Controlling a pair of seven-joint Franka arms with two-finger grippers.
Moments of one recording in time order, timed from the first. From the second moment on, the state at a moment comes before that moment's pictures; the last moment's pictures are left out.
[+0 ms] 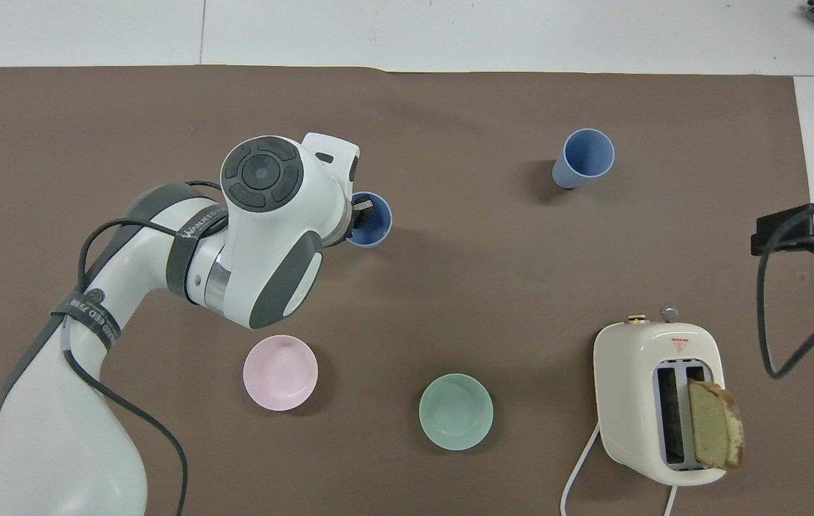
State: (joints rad) left arm -0.47 0.36 -0.08 -1.67 -0.03 2.14 -0.94; right arm -0.02 -0.02 0.05 -1.47 -0.04 1.44 0.15
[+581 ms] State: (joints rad) left arm -0.48 0.38 -0.08 -1.68 -0.03 2.15 -0.94; right arm -0.02 -0.02 0.05 -1.47 -0.04 1.44 0.15
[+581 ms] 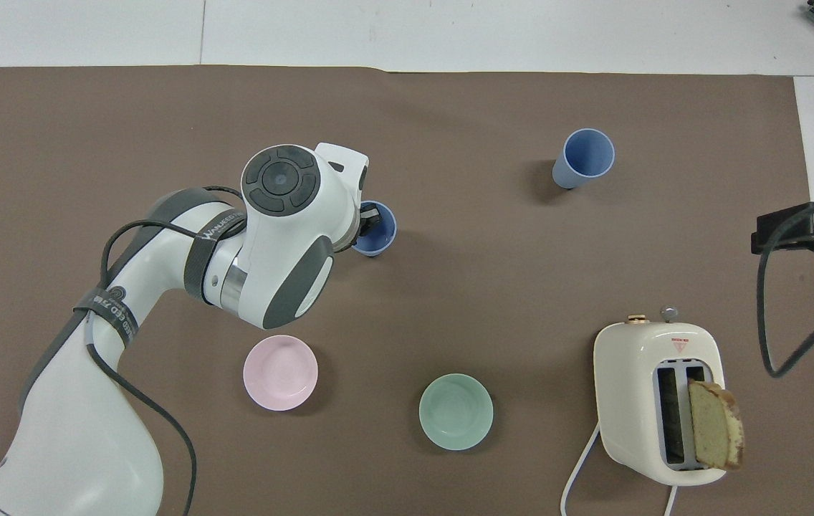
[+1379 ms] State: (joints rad) left arm -0.41 0.30 -0.05 -1.63 0.03 2.04 -0.76; right arm -0.02 -0.01 0.05 -1.47 -0.04 1.47 0.15
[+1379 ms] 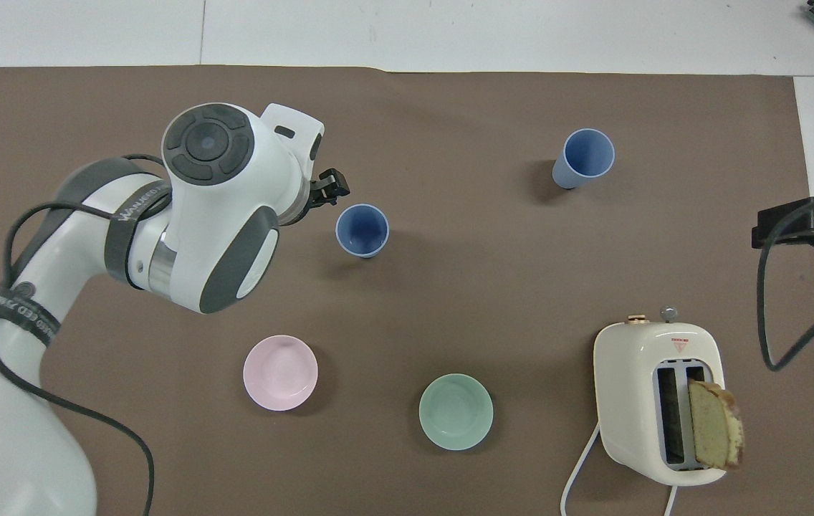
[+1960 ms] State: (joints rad) left arm -0.14 0.17 -0.04 -1.63 0.01 1.86 -0.25; right arm -0.01 0.15 0.07 -1.47 -0.04 1.68 0.15
